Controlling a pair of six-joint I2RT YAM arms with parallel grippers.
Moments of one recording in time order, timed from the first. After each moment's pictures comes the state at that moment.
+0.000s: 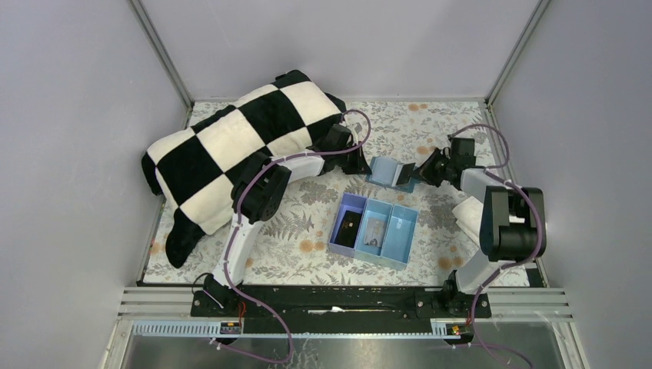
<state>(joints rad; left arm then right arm) -0.61 2.34 1.66 0.01 0.41 -0.65 -0.06 1.69 0.88 -0.06 -0.43 0.64</state>
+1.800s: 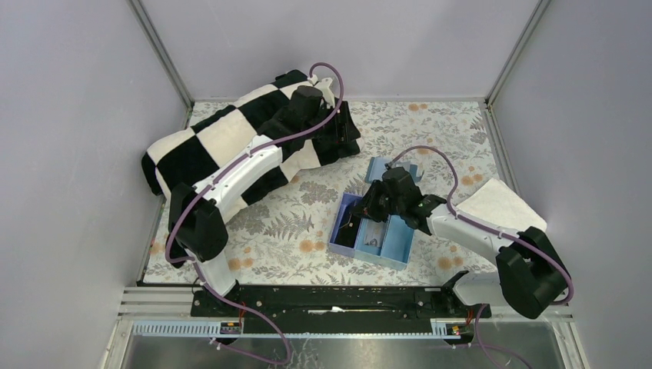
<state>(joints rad) -0.60 1.74 1.62 -0.36 0.22 -0.52 0.64 1.31 0.69 -0.12 -0.19 1.05</state>
